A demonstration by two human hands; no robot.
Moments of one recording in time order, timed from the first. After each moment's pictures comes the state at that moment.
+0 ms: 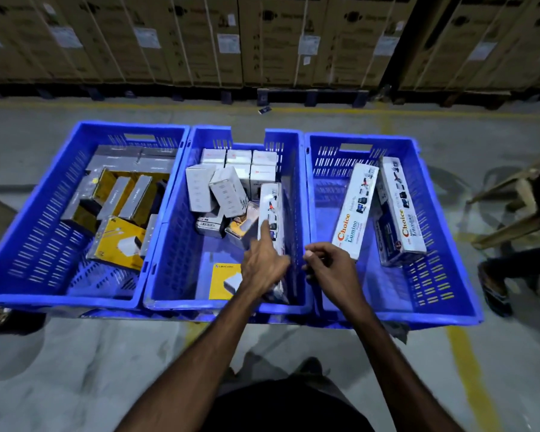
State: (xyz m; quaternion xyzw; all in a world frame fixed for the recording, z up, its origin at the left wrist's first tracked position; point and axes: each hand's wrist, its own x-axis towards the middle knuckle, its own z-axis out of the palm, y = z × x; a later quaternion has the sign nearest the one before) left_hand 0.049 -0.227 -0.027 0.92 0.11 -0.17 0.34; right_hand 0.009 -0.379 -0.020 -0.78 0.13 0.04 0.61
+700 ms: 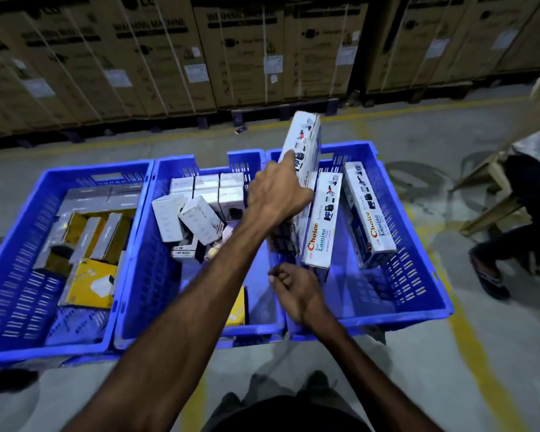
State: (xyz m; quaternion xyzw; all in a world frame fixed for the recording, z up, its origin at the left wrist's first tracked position) left_hand 0.140 -0.324 0.124 0.97 -0.09 -0.02 0.20; right_hand 0.011 -0.379 -0.043 -0.84 0.08 0.06 0.53
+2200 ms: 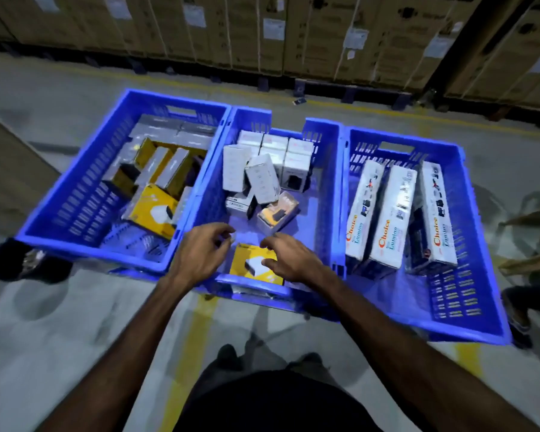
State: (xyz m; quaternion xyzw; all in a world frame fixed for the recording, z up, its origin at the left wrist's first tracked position) left_hand 0.009 -0.054 -0.025 0.94 -0.01 0.03 0.33; right_hand 0.060 -0.284 -0.063 -0.92 -0.24 0.23 0.21
